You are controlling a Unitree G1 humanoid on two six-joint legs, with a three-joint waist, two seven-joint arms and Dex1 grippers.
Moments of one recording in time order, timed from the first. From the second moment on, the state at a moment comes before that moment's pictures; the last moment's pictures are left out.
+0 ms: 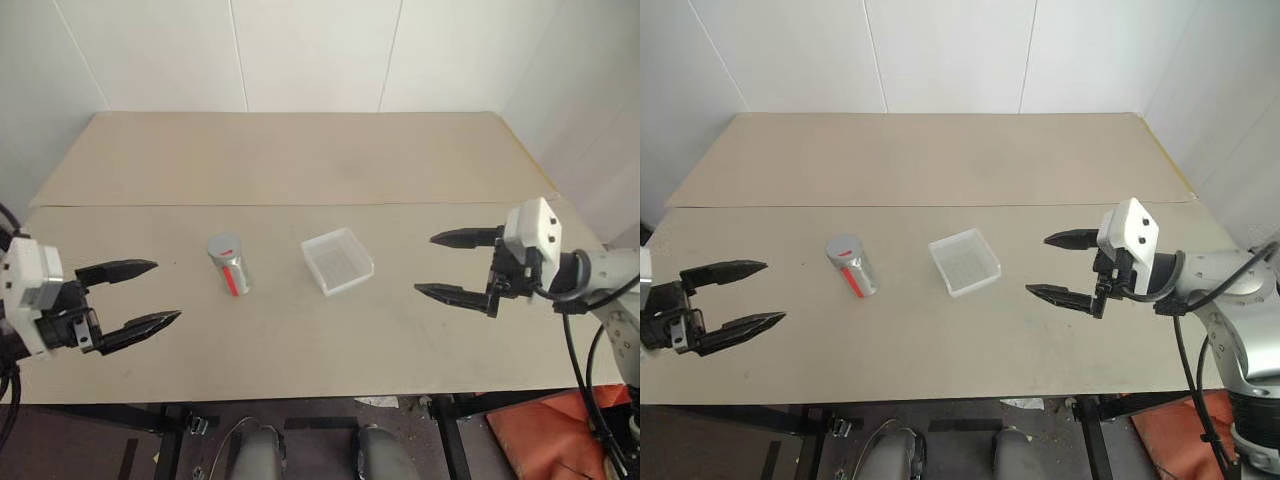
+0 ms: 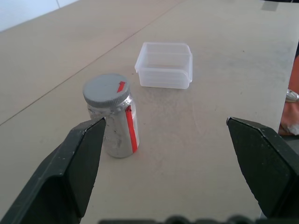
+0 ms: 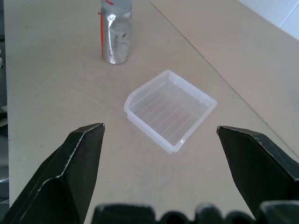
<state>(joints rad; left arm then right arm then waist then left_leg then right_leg) 0.20 0.94 0.71 -0.41 -0.75 0.48 -1.17 -0.33 -0.89 -0.20 -0.38 0.53 0.52 1.11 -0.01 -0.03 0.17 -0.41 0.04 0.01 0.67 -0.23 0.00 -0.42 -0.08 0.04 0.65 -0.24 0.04</state>
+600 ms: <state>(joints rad) 0.22 0.72 0.57 -0.58 -0.69 0.54 -0.78 -0.46 -0.89 -0.12 -0.33 0.57 0.53 1.14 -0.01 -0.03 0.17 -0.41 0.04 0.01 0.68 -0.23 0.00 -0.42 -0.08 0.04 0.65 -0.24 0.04</state>
